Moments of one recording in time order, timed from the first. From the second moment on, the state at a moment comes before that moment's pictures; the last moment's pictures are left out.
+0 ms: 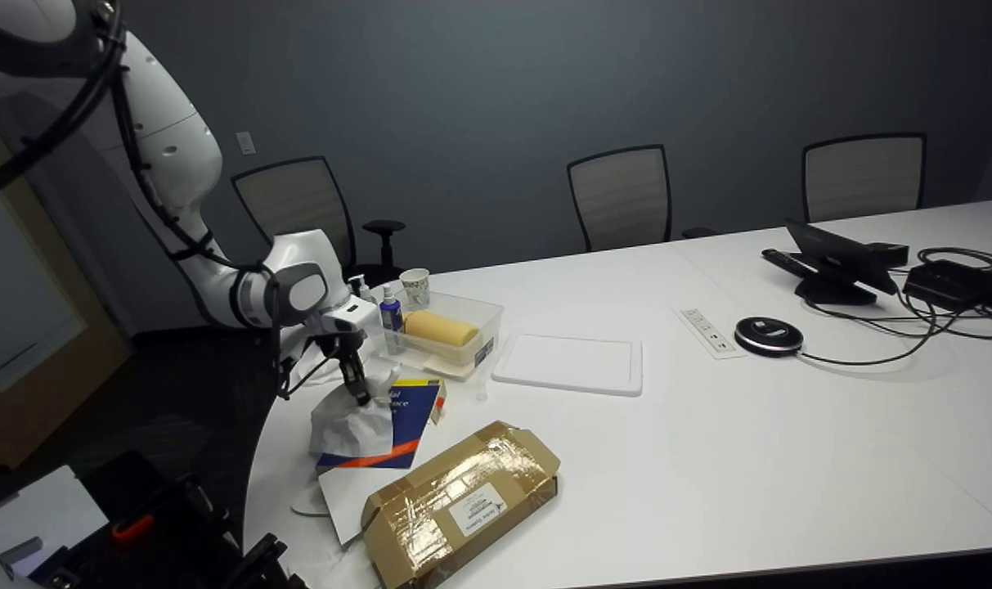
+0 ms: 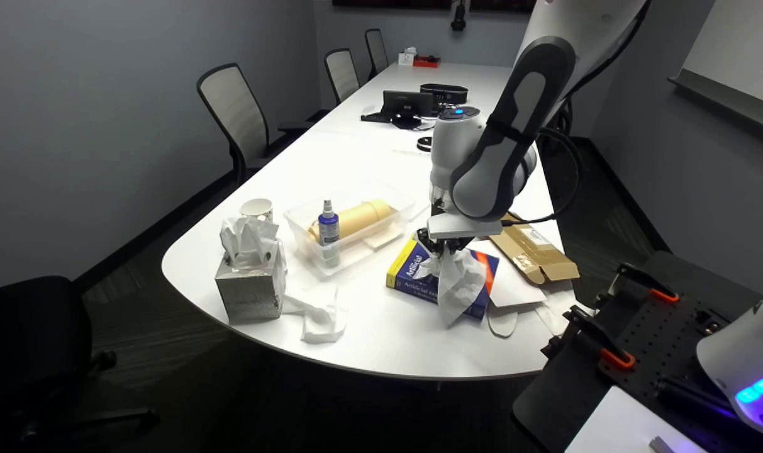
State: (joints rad) arm 0.40 0.63 -0.20 -2.29 -0.02 2.92 0.87
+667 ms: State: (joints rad) arm 0.39 0.65 -0.21 -2.36 0.05 2.93 0.87
